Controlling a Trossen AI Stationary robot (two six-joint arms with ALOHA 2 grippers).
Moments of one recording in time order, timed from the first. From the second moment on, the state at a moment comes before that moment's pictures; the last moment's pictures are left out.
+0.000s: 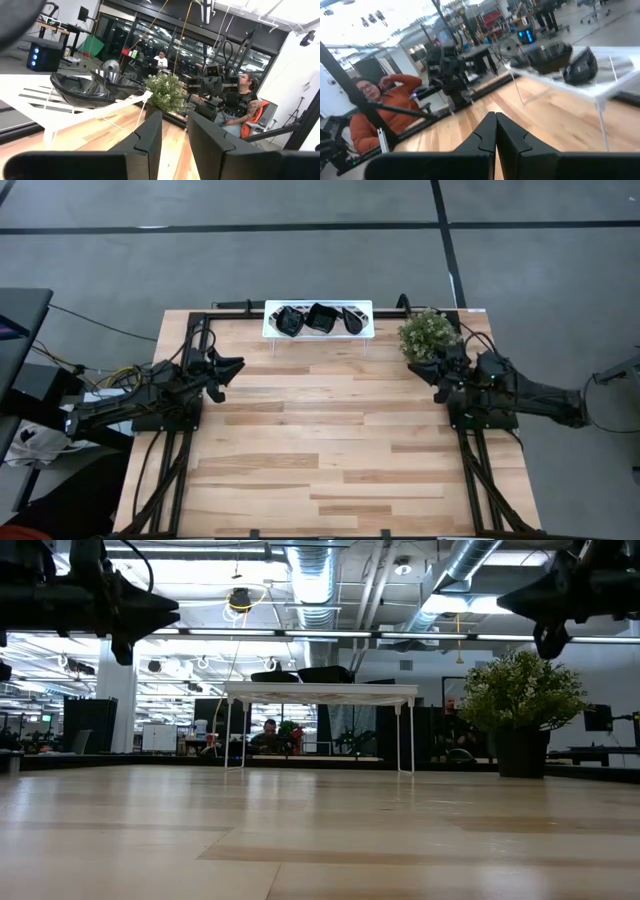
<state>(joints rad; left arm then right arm) 0.26 0.20 0.03 0.19 -0.07 -0.35 -0.20 0.10 0.23 -0.12 0.05 0.43</state>
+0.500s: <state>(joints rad) 0.26 0.20 0.03 0.18 -0.07 -0.31 -0.14 0.04 0.16 -0.15 0.08 0.45</state>
